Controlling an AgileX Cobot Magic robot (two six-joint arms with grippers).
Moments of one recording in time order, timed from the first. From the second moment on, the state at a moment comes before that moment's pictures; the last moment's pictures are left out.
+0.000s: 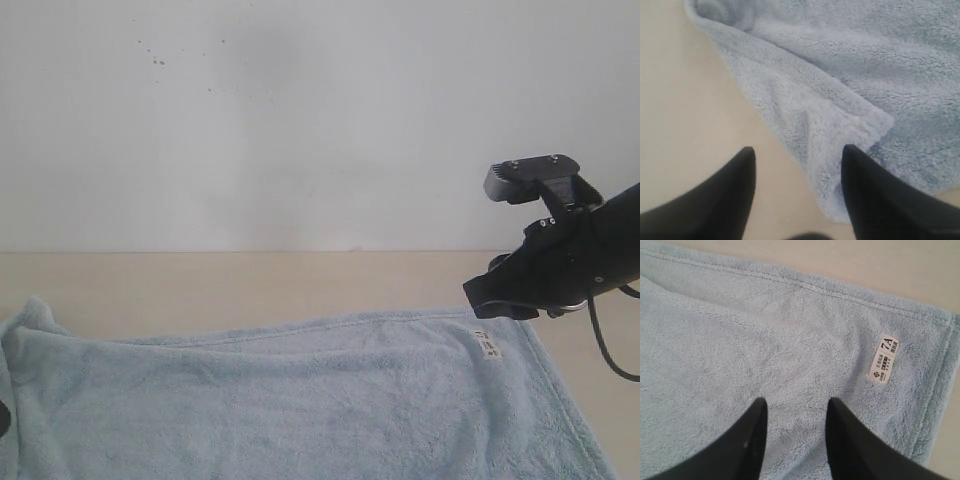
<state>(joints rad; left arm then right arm) -0.44 1.29 -0.32 -1.74 -0.54 2.13 0.19 1.59 -1.04 0.59 0.52 -0.71</state>
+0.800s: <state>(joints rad) -0.44 1.62 -0.35 -1.46 -0.54 1.94 0.19 1.59 -1.04 0.59 0.51 -0.72</state>
